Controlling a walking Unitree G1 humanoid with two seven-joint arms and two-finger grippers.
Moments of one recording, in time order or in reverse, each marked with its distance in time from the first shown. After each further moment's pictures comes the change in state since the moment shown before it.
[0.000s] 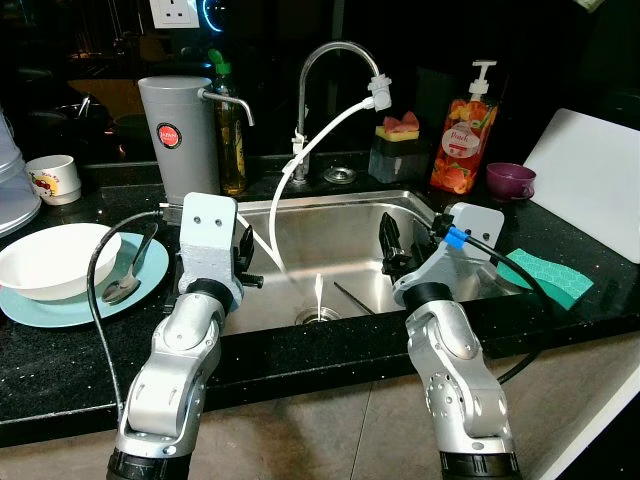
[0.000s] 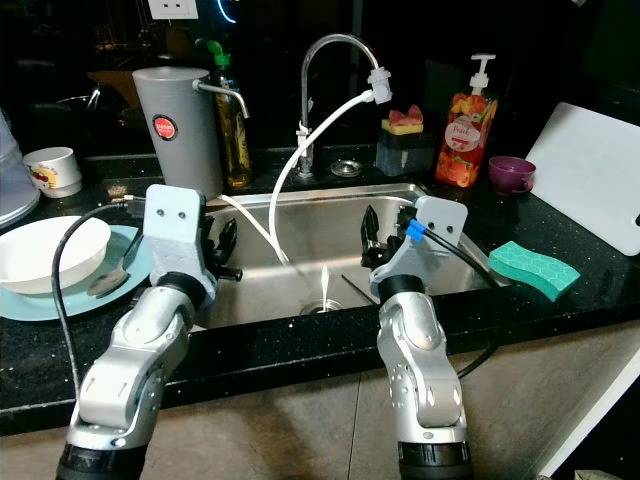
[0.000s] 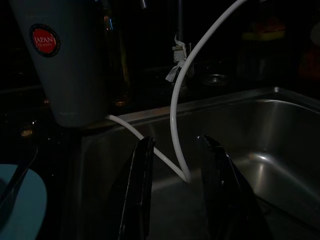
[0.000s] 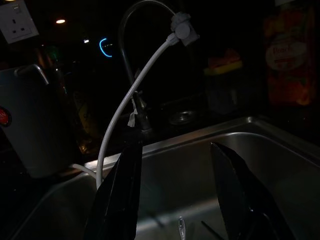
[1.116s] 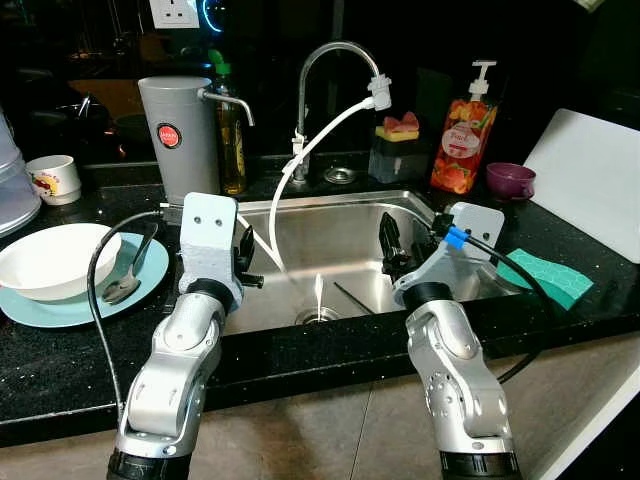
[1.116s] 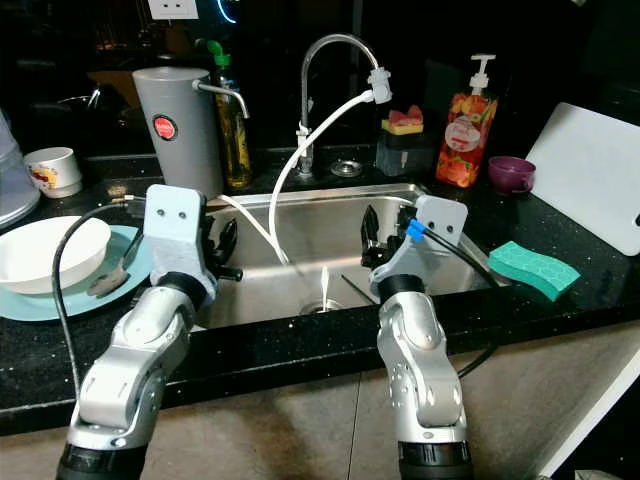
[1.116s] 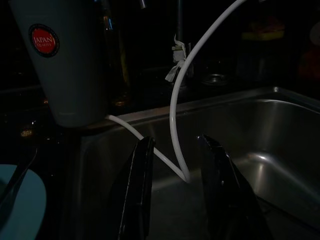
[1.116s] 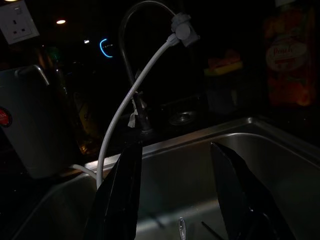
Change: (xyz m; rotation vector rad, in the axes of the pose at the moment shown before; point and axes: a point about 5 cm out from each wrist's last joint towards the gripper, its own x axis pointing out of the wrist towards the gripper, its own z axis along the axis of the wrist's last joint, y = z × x) left arm 0.000 0.000 0.000 0.000 0.000 -0.002; right arm 0.000 0.000 0.000 0.000 -0.002 0.001
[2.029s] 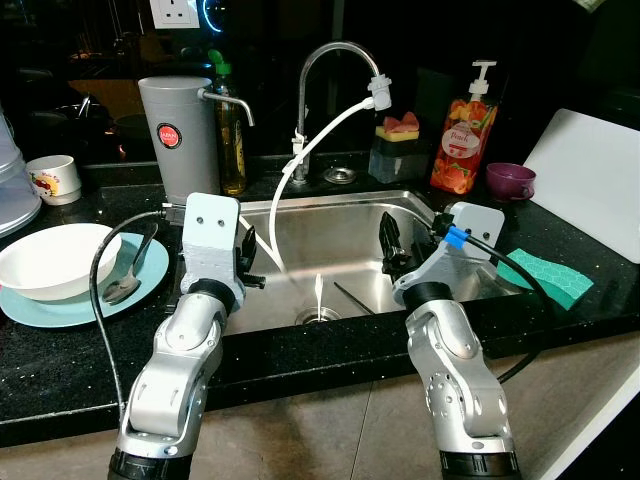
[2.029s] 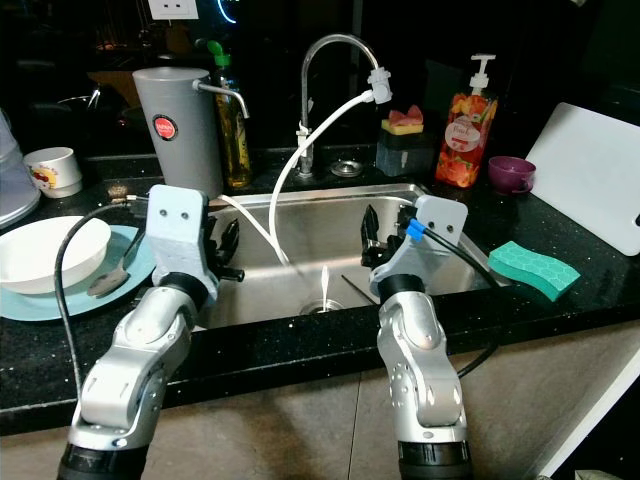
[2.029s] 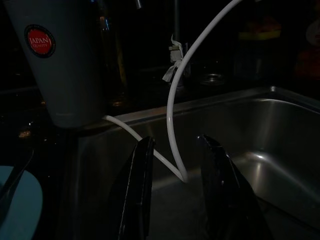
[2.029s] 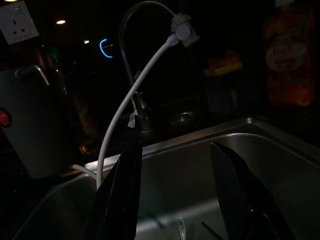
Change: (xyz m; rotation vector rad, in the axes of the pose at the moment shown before) left arm 0.000 -0.002 0.000 0.001 0.000 -0.009; right arm 0.000 0.000 0.000 0.000 0.000 0.000
